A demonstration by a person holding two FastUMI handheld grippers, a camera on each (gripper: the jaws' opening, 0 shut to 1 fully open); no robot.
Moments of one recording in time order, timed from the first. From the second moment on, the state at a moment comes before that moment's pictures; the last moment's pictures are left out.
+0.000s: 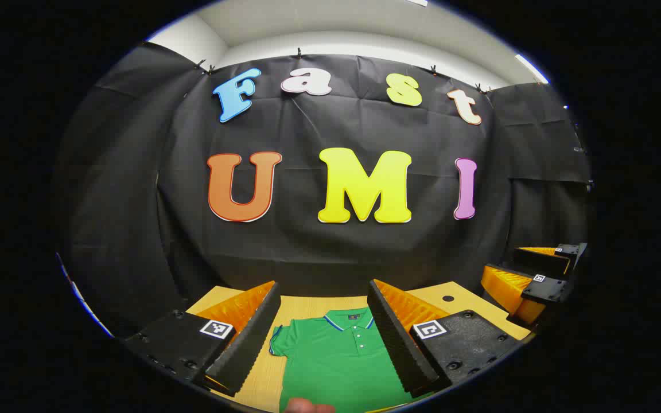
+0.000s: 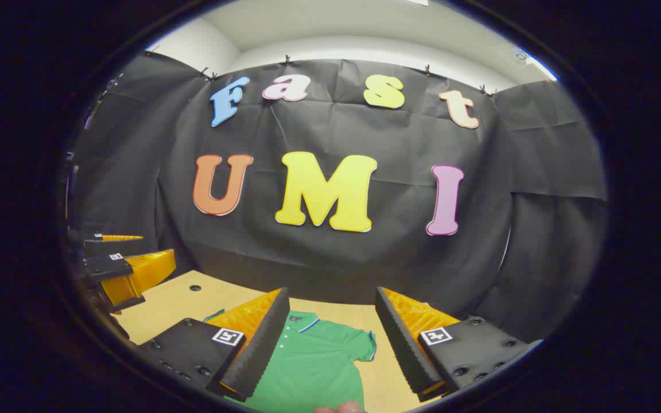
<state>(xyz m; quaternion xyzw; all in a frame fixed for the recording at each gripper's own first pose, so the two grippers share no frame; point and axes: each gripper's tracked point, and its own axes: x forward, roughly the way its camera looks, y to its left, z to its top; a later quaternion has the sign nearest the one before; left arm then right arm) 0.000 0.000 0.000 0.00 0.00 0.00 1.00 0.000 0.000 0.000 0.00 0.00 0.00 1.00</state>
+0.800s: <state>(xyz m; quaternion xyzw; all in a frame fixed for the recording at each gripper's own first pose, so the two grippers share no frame) 0.010 -0.016 -0.001 0.00 0.00 0.00 1.00 0.015 -0.030 -0.007 0.00 0.02 0.03 1.00</state>
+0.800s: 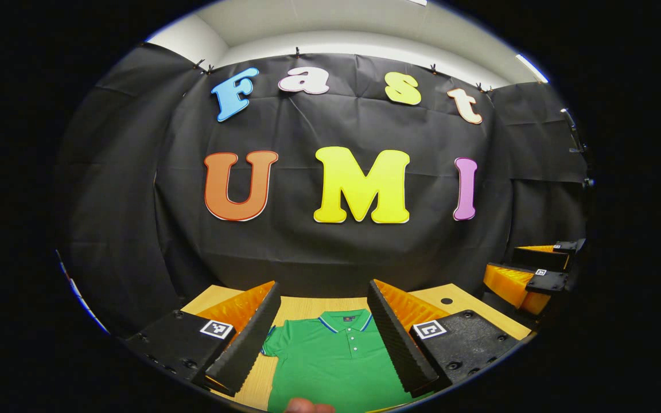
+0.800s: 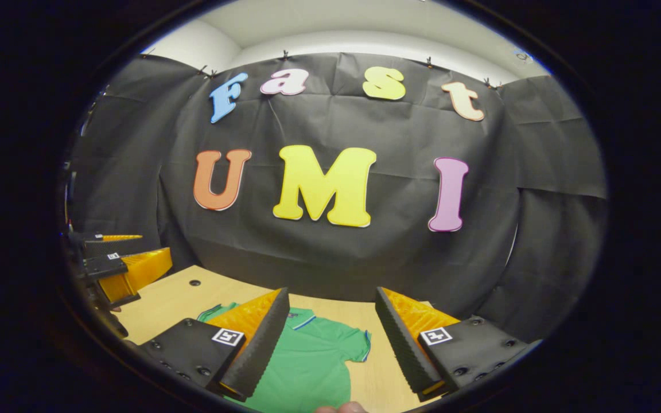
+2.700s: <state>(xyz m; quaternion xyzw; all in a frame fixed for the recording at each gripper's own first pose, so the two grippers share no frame) 0.039 -0.018 -0.113 0.03 0.15 0.06 0.99 0.247 -0.127 -0.332 0.09 0.34 0.01 0.94</state>
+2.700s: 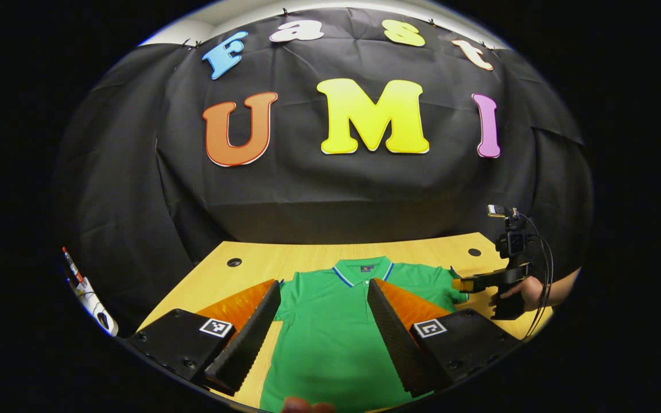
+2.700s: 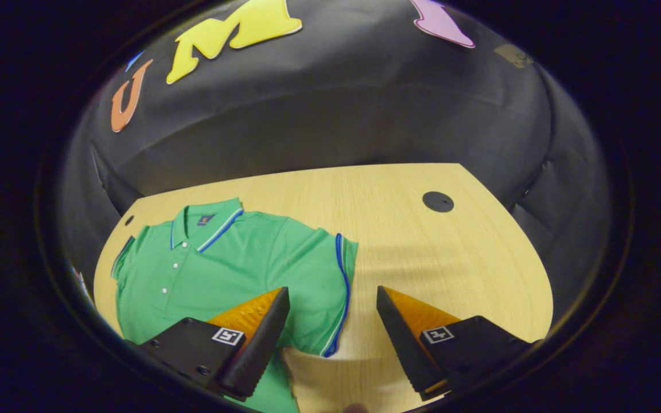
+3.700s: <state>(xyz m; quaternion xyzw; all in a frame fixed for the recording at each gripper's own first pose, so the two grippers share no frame) 0.039 -0.011 -0.155 0.01 0.19 0.08 0.98 0.276 -0.135 -0.307 0.09 0.31 0.00 0.95</state>
